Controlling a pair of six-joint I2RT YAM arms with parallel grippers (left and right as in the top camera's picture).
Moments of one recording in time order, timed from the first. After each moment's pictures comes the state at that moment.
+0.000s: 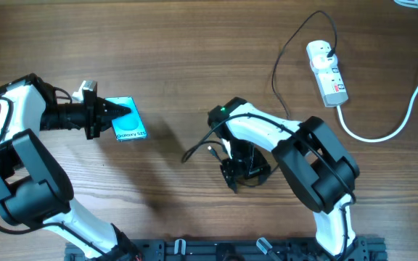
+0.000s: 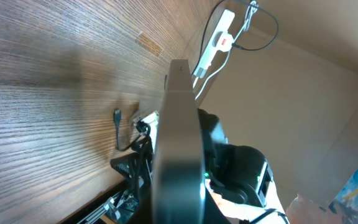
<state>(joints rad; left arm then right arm) 0.43 1.92 1.33 -1.40 1.10 0.06 0.70 2.11 1.30 -1.31 -0.19 0.28</state>
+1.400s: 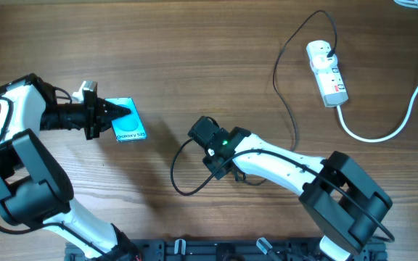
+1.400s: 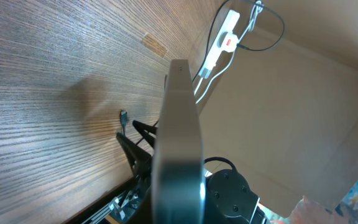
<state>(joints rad) 0.43 1.92 1.33 -1.40 1.08 0.06 0.87 1.84 1.07 -0.64 0.10 0.16</state>
